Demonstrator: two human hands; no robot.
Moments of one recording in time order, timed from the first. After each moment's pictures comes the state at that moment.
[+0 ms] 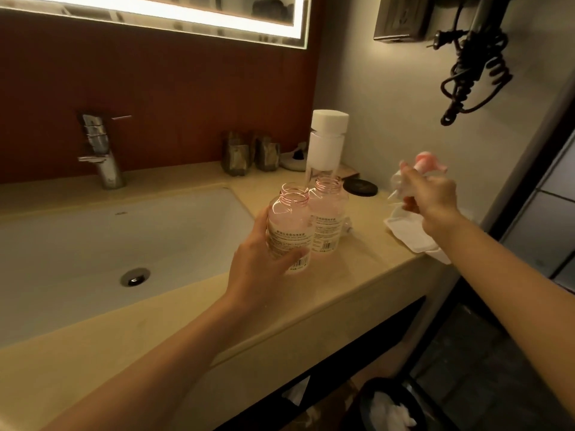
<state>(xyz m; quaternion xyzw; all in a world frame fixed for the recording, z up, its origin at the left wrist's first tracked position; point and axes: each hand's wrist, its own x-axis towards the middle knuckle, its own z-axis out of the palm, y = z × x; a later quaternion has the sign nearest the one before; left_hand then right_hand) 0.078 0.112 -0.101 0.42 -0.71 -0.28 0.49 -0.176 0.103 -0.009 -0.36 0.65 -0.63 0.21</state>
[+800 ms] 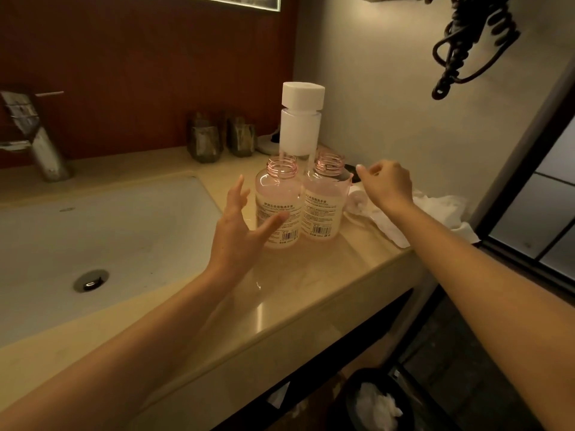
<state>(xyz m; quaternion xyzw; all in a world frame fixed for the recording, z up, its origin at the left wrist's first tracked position) 0.040 0.068 -0.095 0.45 -0.67 -0.31 0.49 -0.199 0.030 -0.047 -0.50 0.78 -0.38 0.01</state>
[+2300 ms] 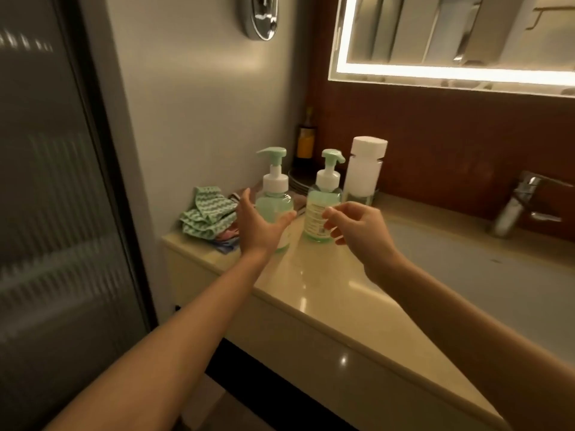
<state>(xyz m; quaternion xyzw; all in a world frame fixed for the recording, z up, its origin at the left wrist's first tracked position) 0.580 0.314 -0.075 0.74 -0.24 0.07 0.62 0.426 0.256 -0.009 -0.78 0.24 -0.32 0.49</state>
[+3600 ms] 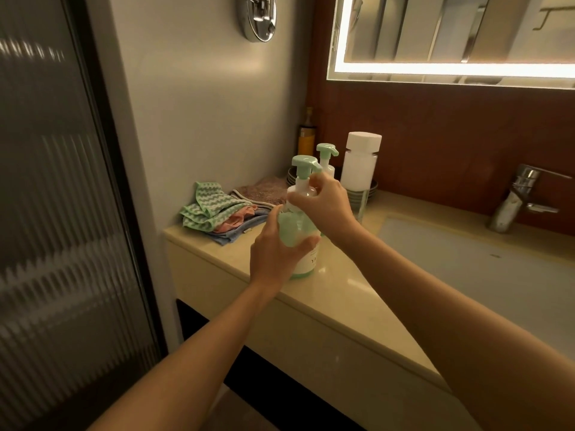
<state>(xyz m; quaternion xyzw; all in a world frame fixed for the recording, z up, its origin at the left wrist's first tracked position) 0.512 0.332 -0.089 0.76 -0.33 0.07 0.56 0.465 0.258 -0.007 -0.83 0.21 -0.35 0.37</state>
